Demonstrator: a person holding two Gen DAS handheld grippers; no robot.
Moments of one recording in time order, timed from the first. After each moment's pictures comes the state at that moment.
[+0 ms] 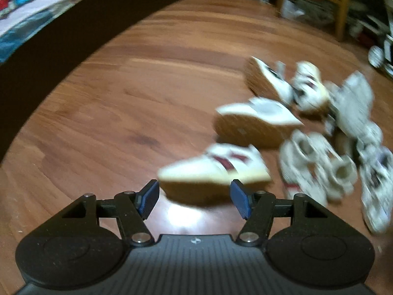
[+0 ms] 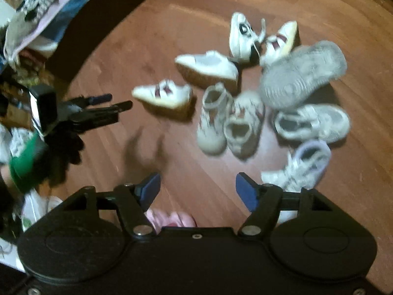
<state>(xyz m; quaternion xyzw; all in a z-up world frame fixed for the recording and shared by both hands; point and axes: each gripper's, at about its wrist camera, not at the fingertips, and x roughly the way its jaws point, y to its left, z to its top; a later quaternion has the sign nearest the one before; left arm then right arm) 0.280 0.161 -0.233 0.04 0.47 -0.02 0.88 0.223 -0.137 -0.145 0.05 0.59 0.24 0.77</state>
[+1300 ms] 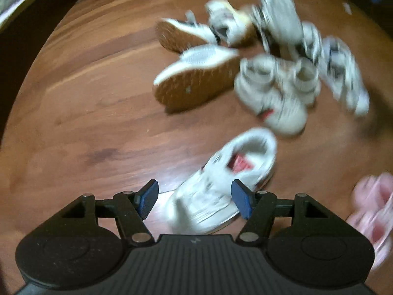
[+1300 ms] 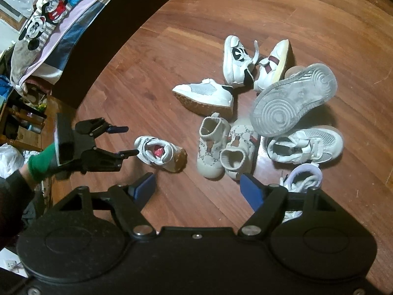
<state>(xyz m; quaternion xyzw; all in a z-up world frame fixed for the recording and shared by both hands) 0.270 0.171 -0.269 0.27 0.49 -0.29 0.77 0.248 -0.172 -0.123 0.10 0.58 0.25 0.77</state>
